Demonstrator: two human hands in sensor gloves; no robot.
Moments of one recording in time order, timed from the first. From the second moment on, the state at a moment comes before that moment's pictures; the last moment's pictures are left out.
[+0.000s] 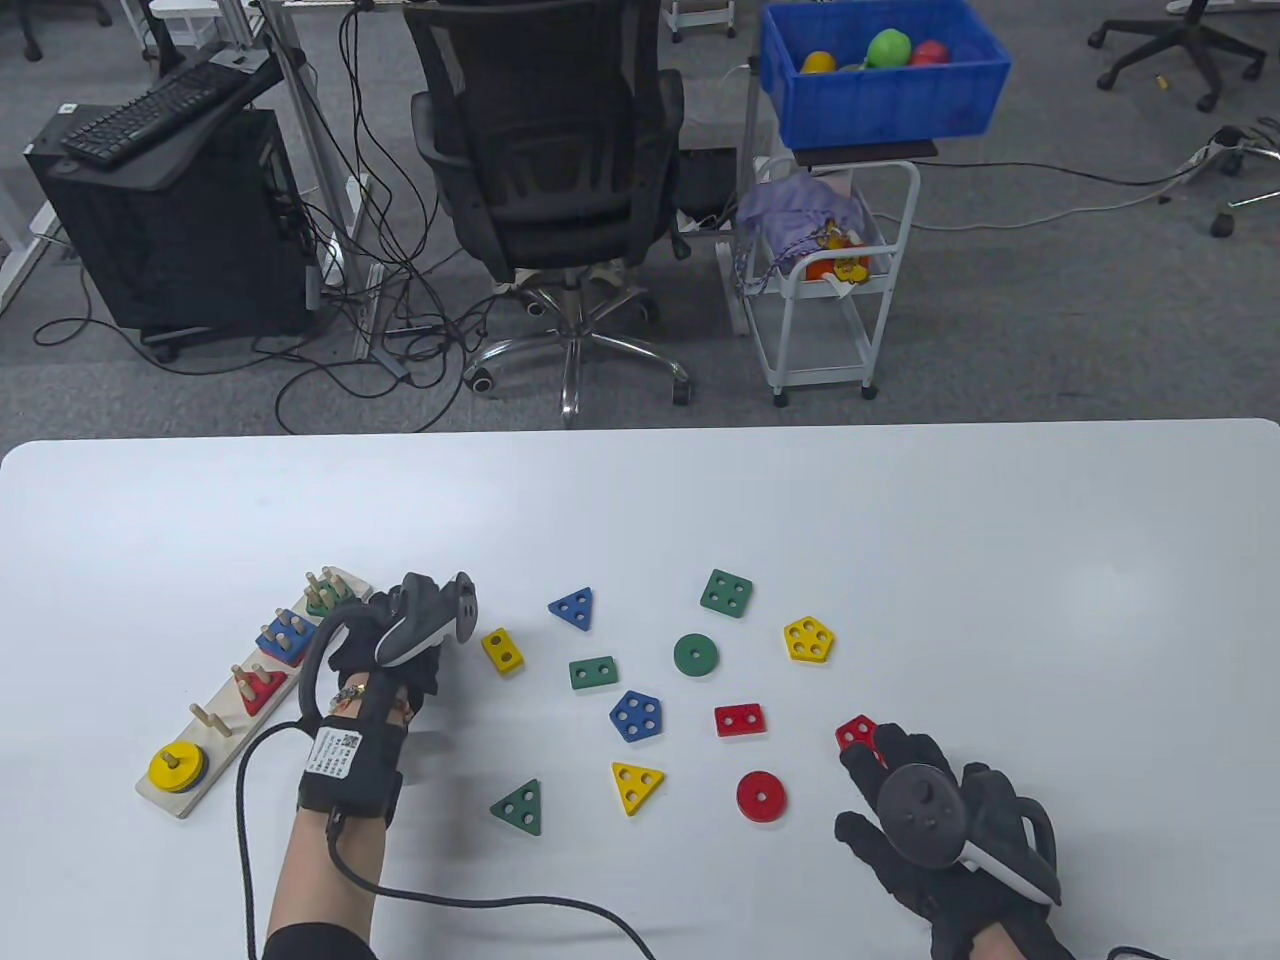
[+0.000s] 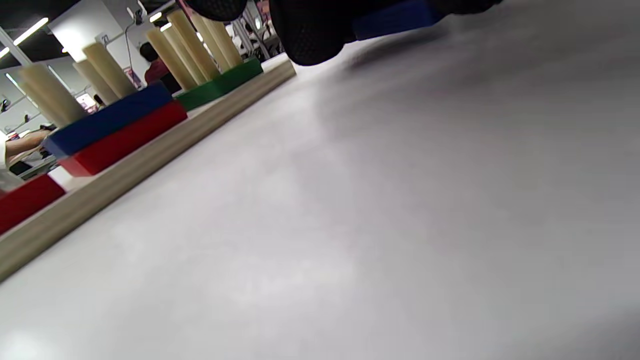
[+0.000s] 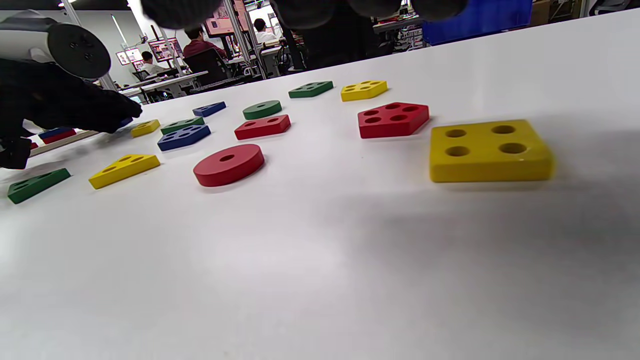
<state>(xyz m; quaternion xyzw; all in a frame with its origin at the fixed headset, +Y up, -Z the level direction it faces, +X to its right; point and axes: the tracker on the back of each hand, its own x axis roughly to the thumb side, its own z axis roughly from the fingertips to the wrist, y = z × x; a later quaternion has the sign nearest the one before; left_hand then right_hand) -0.255 -0.756 -0.443 -0.13 0.04 -0.19 0.97 0.202 -0.721 -0.236 0.09 0.10 0.98 0.11</state>
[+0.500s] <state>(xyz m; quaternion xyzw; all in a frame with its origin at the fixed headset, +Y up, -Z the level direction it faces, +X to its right) -0.358 -0.680 -0.359 -0.03 0.11 -0.03 0.99 0.200 -0.722 -0.235 0.09 0.10 0.98 0.11</state>
